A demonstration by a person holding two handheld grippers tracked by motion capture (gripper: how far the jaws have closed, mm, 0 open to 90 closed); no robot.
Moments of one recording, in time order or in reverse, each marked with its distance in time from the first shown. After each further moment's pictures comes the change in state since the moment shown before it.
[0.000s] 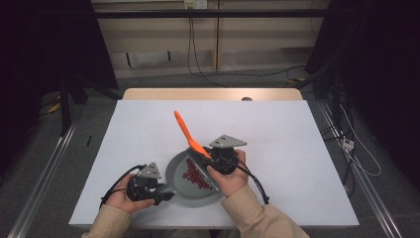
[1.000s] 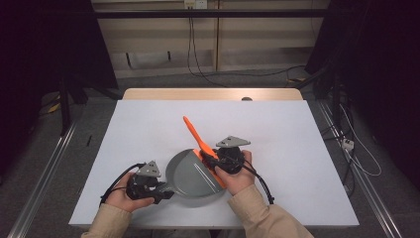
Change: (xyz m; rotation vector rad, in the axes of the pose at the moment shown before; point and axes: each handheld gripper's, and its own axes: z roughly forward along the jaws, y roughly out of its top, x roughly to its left) left arm 0.000 0.004 -0.004 -0.015 -0.003 0.002; right arm -0.017 -0.016 0.004 0.102 -0.072 0.013
